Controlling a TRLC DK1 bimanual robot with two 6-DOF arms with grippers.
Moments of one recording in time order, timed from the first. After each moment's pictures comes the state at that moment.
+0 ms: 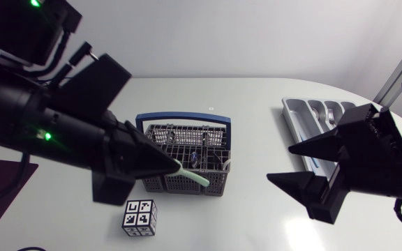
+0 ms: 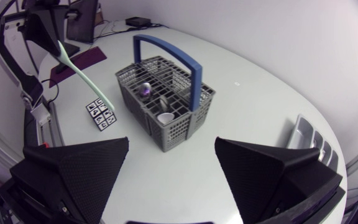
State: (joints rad) left arm -0.74 1.15 1.15 -0.86 0.46 0.01; right arm 0.47 0.77 0.72 -0.63 -0.28 -0.21
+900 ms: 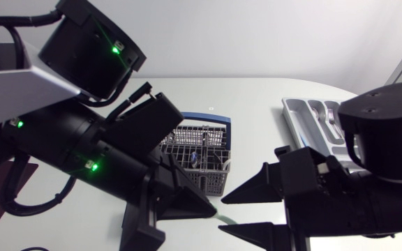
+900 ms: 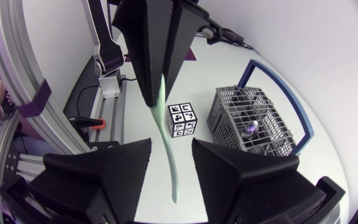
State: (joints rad) left arm -0.85 1.27 1.13 -0.81 0.64 0.08; right arm 0.88 0.88 0.71 -0.50 -0.39 -0.33
